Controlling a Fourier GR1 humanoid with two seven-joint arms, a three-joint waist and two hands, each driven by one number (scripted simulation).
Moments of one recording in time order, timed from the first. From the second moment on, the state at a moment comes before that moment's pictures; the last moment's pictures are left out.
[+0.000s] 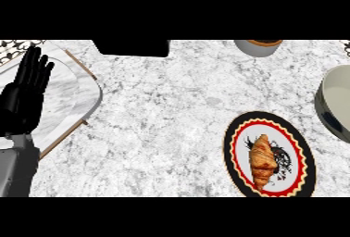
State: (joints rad) left arm -0.29 0.30 0.18 -1.49 0.15 0.02 -0.01; right arm -0.30 -1.36 -0.45 -0.64 0.28 0.50 -0.80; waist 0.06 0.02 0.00
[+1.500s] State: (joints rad) left arm -0.28 0.31 0.21 -1.47 0.14 0.01 -0.03; right arm -0.72 -0.88 -0.12 -0.35 0.42 0.43 -0.65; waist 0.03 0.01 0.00
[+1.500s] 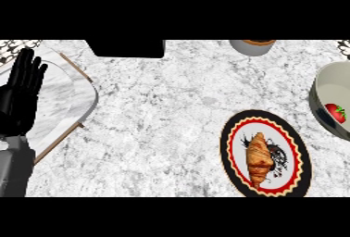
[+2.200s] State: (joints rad) left arm -0.28 0.30 0.20 -1.50 0.14 0.02 0.00; right arm -0.79 -1.00 -0.40 -0.15 0.19 0.43 -0.64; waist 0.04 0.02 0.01
